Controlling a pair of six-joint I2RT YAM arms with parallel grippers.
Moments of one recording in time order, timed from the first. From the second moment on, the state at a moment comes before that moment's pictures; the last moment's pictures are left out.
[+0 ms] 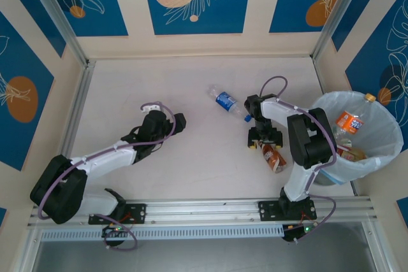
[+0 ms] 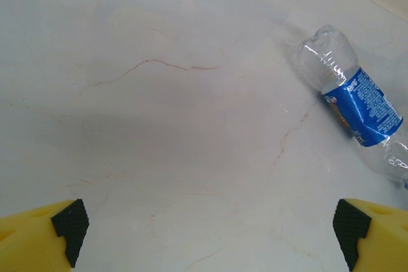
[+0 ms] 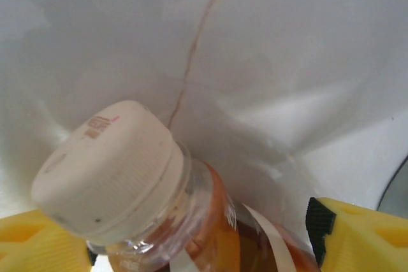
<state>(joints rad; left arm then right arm) -0.61 1.30 0.61 0.08 -0.22 -0.75 0.30 1.80 1.10 -1.10 0.17 0.47</state>
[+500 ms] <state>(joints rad) -0.61 1.30 0.61 0.08 -0.22 -0.75 0.30 1.80 1.09 -1.03 0.04 0.40</state>
